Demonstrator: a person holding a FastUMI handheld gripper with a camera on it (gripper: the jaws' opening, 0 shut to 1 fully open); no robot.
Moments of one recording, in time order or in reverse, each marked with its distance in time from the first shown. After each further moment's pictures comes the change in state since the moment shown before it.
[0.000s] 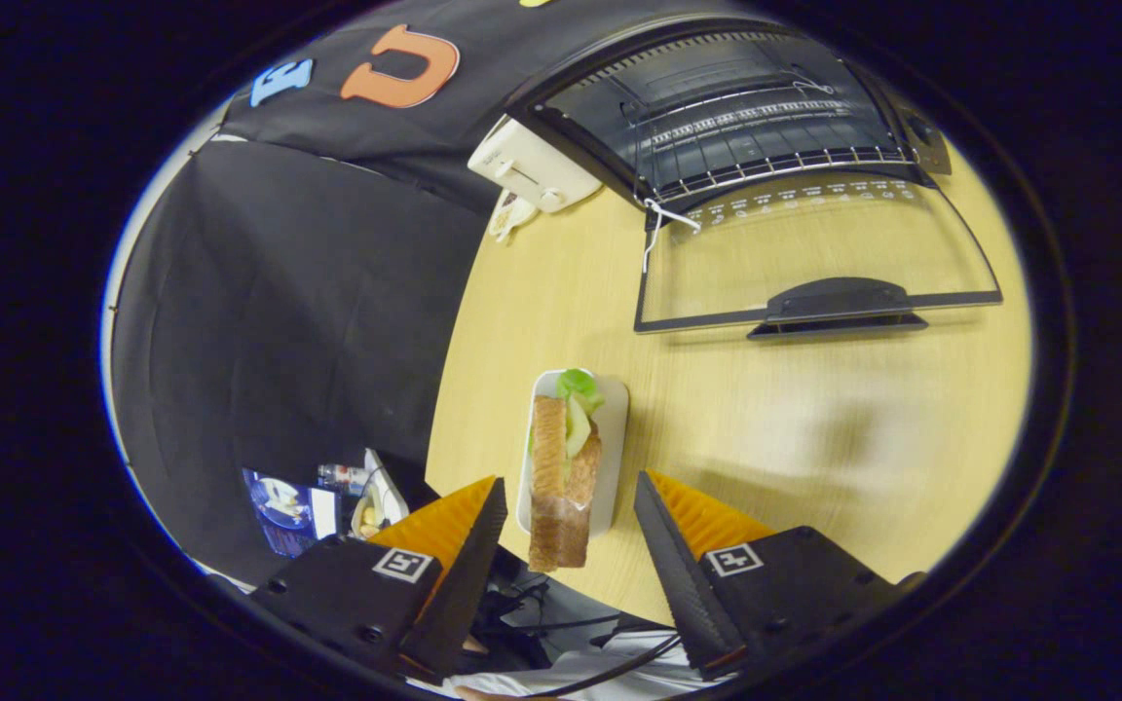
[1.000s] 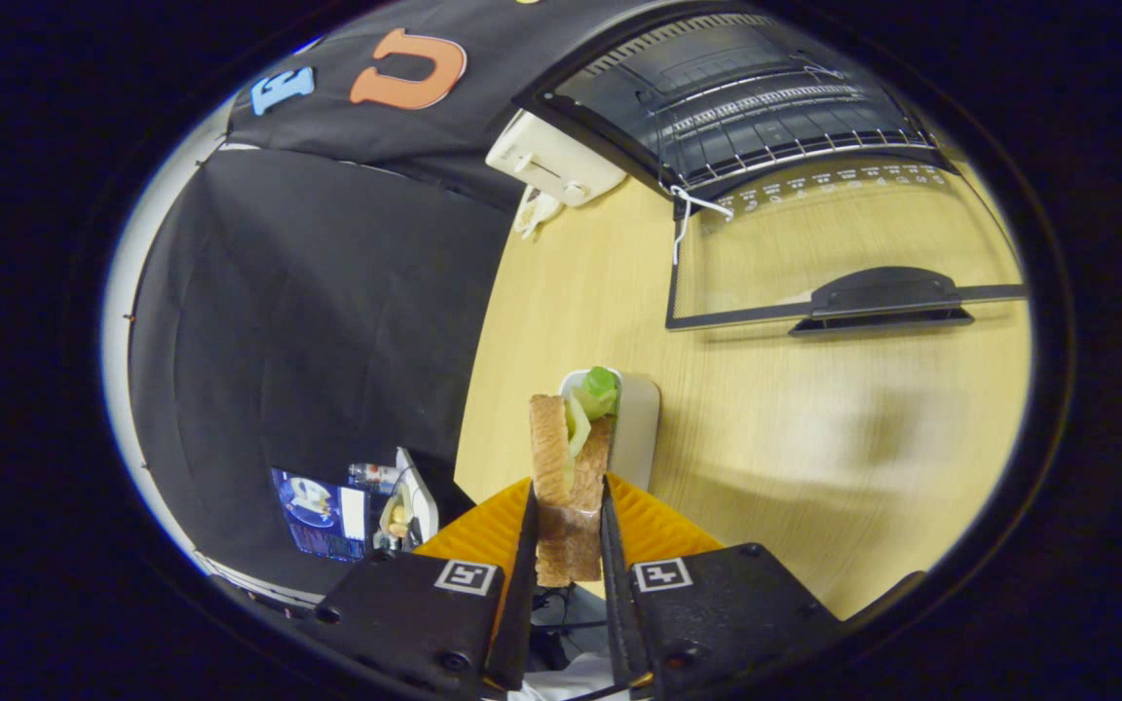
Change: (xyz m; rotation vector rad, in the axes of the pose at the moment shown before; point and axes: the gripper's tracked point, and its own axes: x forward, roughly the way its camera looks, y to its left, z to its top) arm 0.005 0.012 0.005 -0.011 -0.013 0.115
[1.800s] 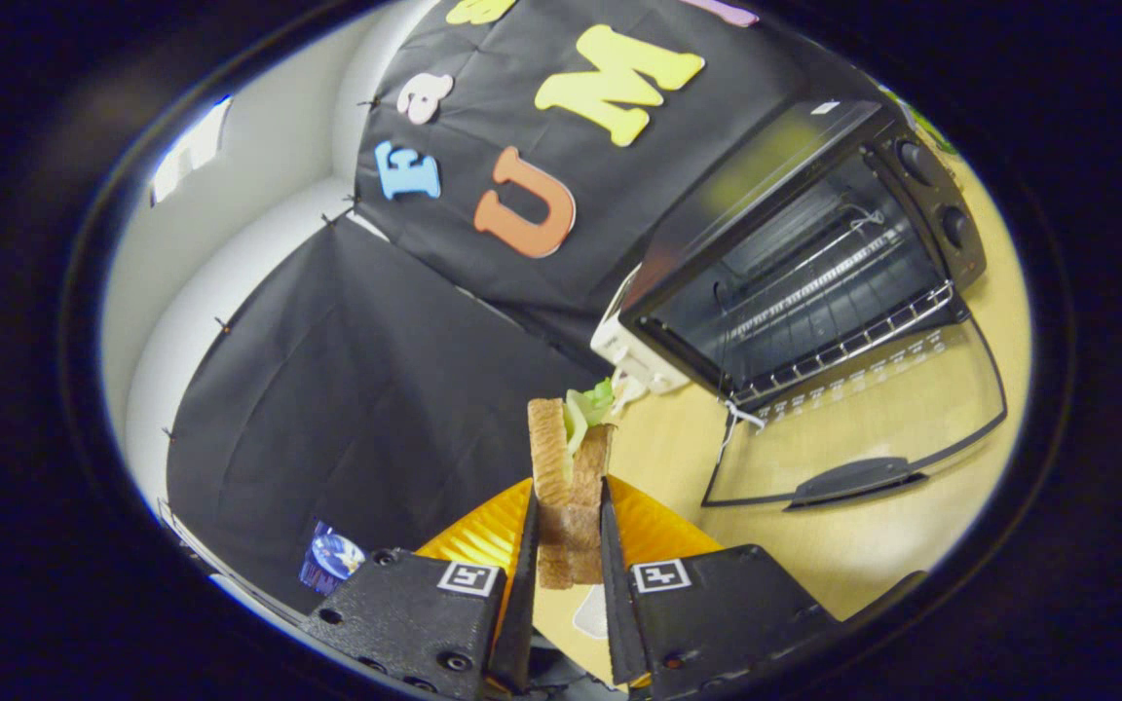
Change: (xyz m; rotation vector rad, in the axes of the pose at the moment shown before) arm -0.083 0.024 0.096 -0.138 -0.594 0.250
